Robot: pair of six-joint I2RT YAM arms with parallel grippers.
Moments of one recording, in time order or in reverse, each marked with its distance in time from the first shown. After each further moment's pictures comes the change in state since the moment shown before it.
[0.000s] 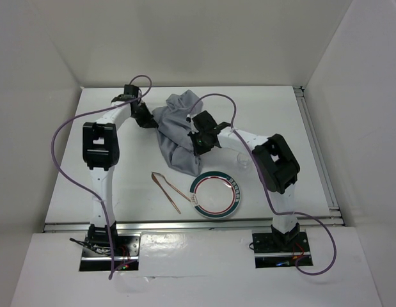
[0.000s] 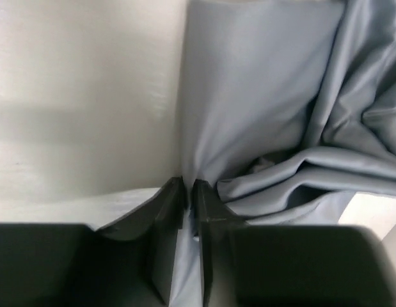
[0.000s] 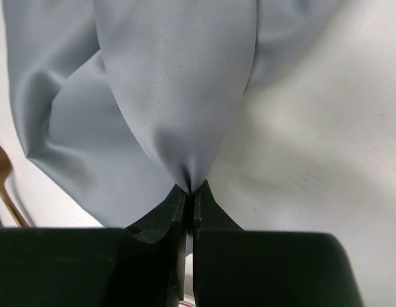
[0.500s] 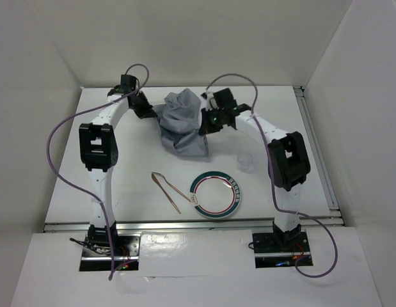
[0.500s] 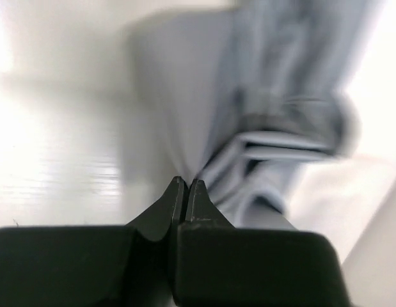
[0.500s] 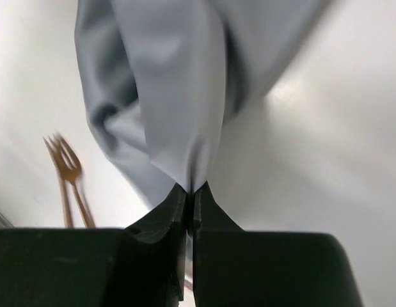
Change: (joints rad) left arm 0.000 -0.034 0.063 -0.025 -0.013 -0.027; right arm -0.156 -0.042 0.115 -0.046 -0.249 -0.004
